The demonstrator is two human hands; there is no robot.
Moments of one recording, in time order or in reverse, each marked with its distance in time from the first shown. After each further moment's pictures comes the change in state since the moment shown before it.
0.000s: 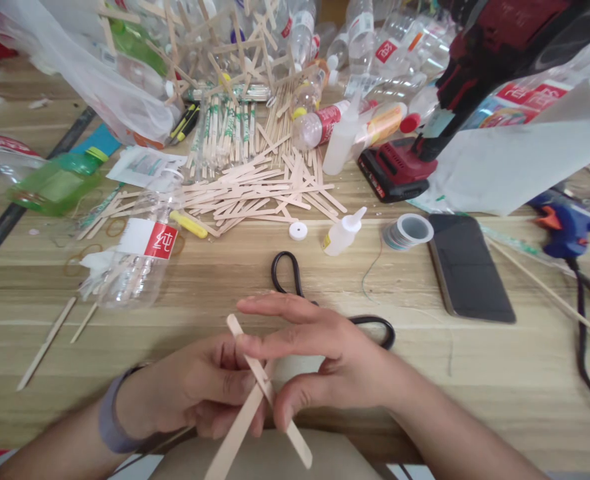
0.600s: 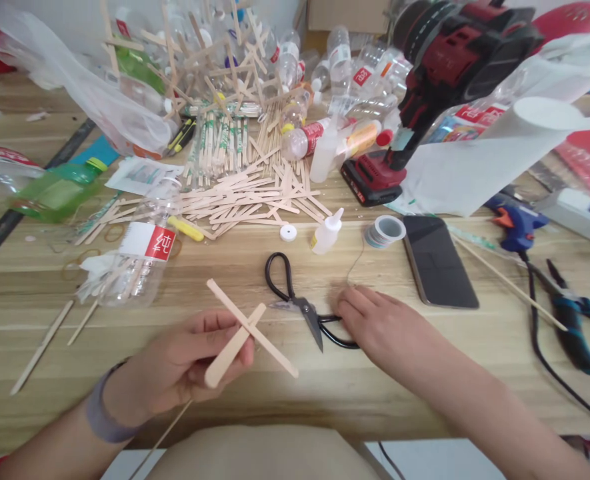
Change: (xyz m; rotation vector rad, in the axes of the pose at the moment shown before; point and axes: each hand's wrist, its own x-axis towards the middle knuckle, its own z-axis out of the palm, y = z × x) left_hand -0.012 0.012 0.012 -0.063 0.103 0.165; right_hand -0.068 -0.003 -0.043 -1.116 -0.231 0.324
